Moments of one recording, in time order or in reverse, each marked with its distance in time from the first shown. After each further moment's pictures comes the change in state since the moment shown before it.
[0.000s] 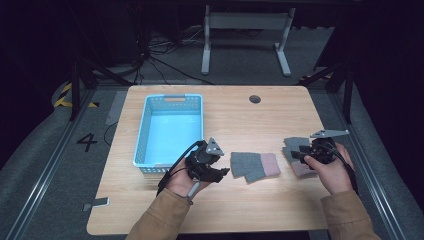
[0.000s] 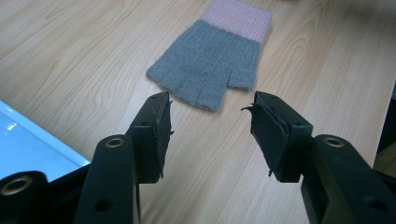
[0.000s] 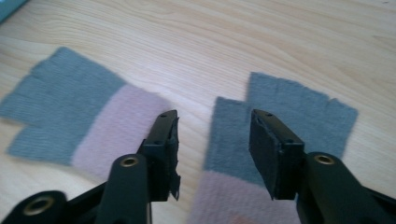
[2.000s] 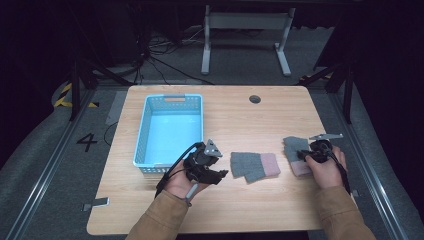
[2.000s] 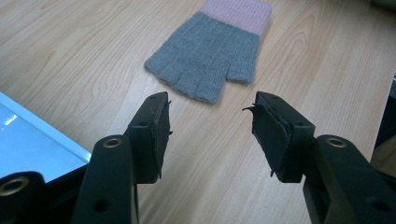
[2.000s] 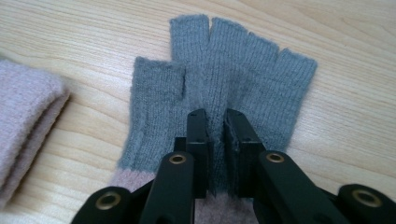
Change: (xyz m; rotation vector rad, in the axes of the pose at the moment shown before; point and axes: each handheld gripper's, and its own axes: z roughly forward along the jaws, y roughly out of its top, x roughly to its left) left arm 0.000 -0.005 0.000 0.006 -0.007 -0.008; right arm -0.030 -0.025 0.041 0.066 -0.129 0.102
